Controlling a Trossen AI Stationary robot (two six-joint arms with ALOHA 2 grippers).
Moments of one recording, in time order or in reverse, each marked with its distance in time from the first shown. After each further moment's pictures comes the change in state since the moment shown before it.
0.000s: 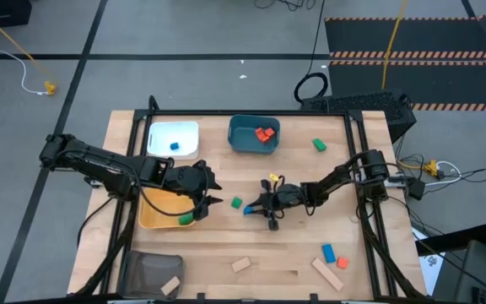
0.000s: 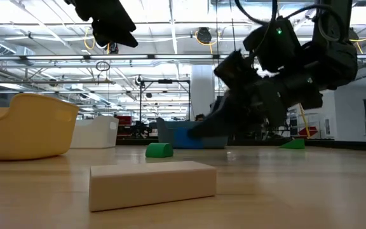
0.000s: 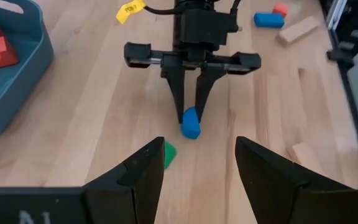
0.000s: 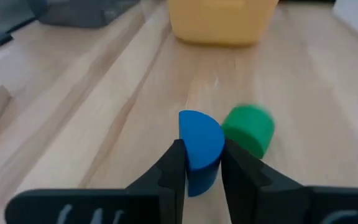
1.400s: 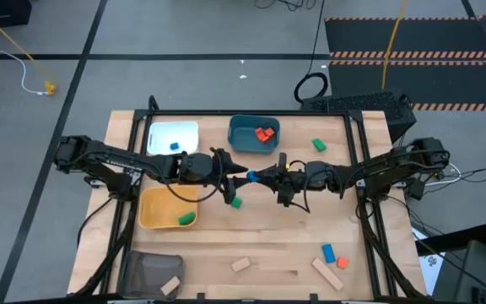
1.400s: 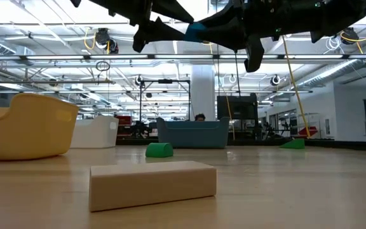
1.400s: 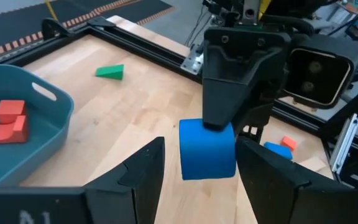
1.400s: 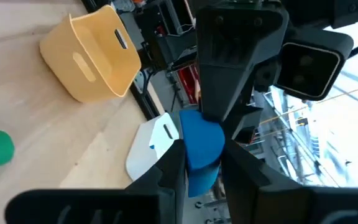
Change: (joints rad) left arm 0.112 0.171 0.001 0.532 -0.086 -0.104; right arm -0.021 -0.553 0.000 -0.232 0.243 -1.165
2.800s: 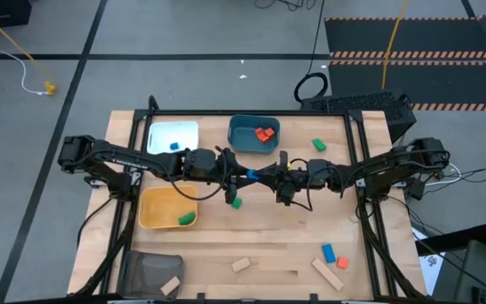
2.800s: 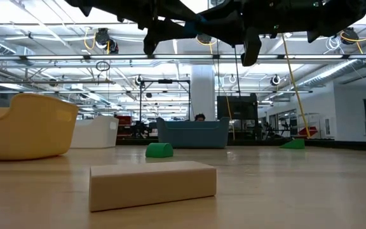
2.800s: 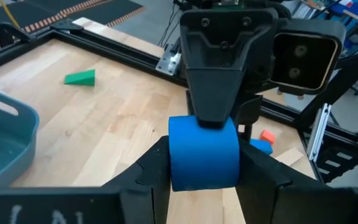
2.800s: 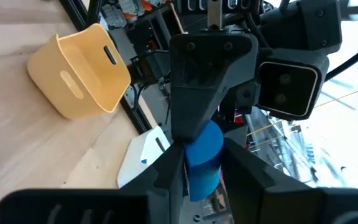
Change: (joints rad) left arm 0.051 0.041 -0.002 0.089 0.153 0.065; right arm 0.000 0.000 0.001 0.053 -0.056 0.023
